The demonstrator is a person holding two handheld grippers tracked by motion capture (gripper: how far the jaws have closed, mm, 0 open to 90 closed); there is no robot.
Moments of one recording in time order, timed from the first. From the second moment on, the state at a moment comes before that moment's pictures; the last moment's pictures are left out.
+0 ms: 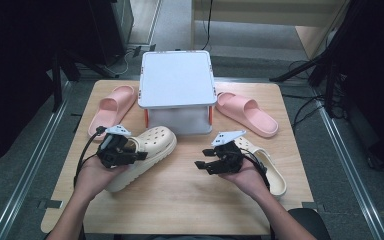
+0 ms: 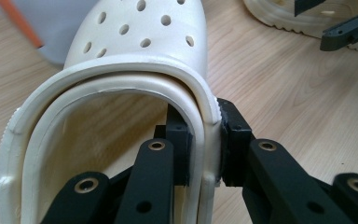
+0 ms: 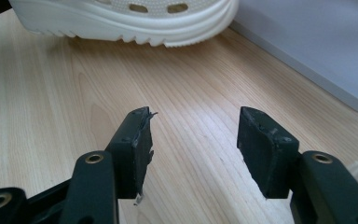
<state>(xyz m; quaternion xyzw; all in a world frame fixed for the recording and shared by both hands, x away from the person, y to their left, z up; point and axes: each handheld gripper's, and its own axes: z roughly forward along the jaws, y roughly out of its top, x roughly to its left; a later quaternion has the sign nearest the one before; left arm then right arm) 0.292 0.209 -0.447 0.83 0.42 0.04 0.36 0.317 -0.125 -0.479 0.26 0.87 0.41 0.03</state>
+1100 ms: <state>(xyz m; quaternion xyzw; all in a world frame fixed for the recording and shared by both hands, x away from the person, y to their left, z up) 0.298 0.137 -0.473 0.89 0.32 -0.02 0.34 0.299 -0.141 -0.485 0.29 0.86 0.41 0.05</state>
